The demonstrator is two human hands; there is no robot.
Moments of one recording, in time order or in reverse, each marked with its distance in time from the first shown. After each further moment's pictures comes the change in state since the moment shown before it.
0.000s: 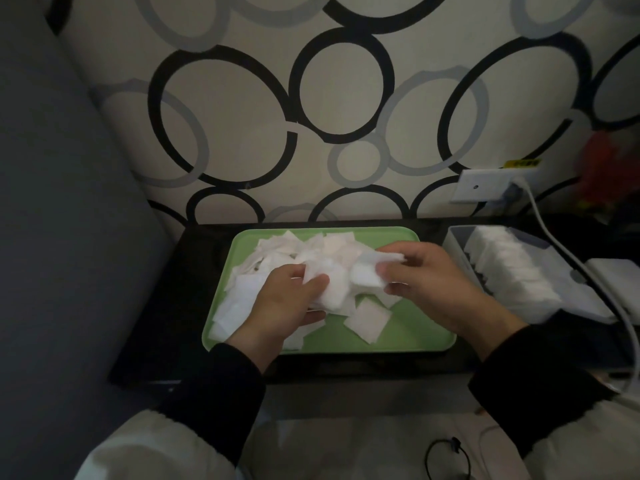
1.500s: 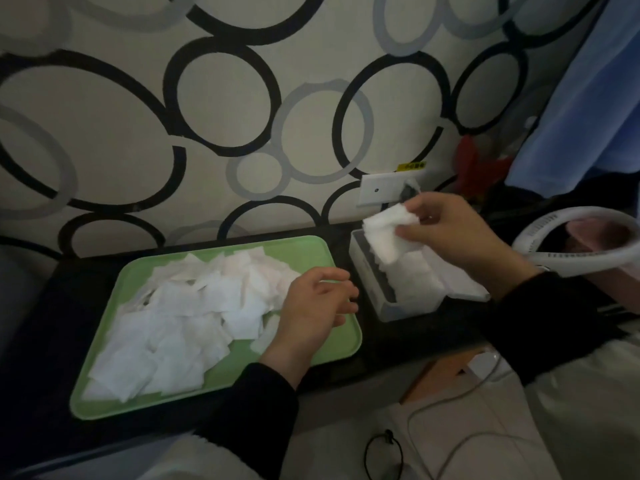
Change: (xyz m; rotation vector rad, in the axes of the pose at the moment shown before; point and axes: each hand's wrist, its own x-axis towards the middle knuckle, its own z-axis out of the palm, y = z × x) left_hand 0.008 -0.007 0.151 -0.029 -0.243 0.094; right_hand -0.028 -0.052 -0.144 -0.527 0.425 -0.112
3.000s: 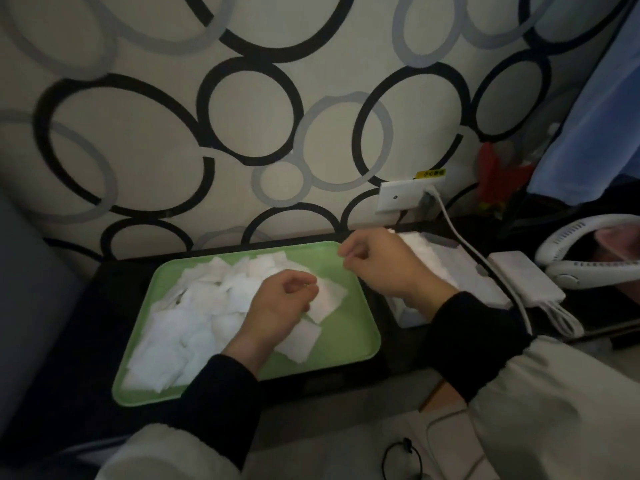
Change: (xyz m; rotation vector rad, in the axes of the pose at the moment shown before) left_hand 0.007 0.007 -0.068 0.284 0.125 0.040; right_hand -0.005 -0.023 0.088 -0.258 -0.175 -0.073
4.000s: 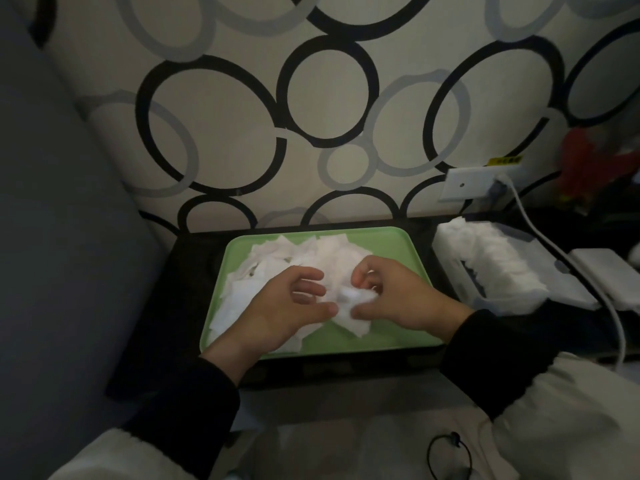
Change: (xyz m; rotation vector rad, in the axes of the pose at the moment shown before) left_hand -0.045 -0.023 -0.100 0.045 -0.102 -0.035; right_hand -0.024 -0.026 0.085 0.244 -0.336 -0.061
